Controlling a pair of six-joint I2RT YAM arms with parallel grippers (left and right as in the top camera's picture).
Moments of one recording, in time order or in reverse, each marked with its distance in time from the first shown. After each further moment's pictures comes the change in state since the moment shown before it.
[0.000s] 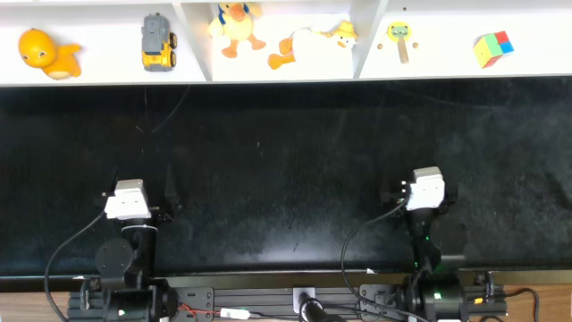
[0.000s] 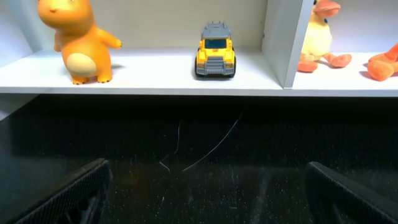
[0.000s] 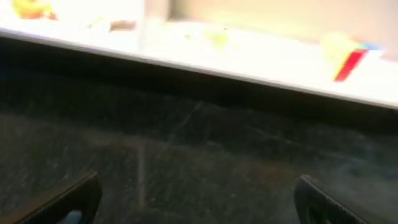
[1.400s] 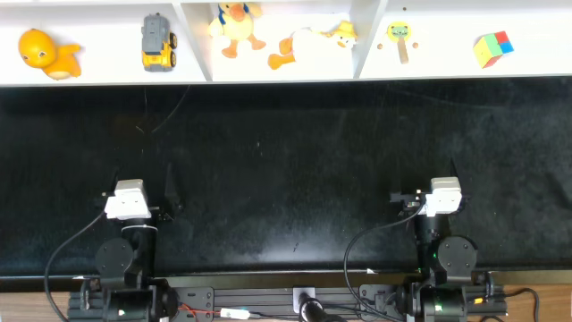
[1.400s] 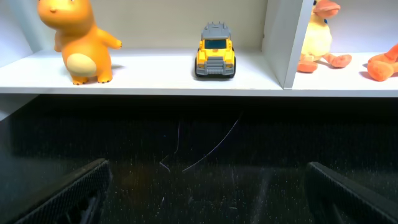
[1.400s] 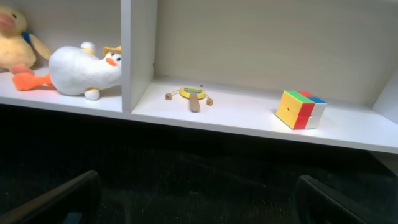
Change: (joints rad) left arm 0.000 0.000 0.000 0.000 0.000 0.000; right arm -0.032 -0.198 0.000 0.003 0.002 0.036
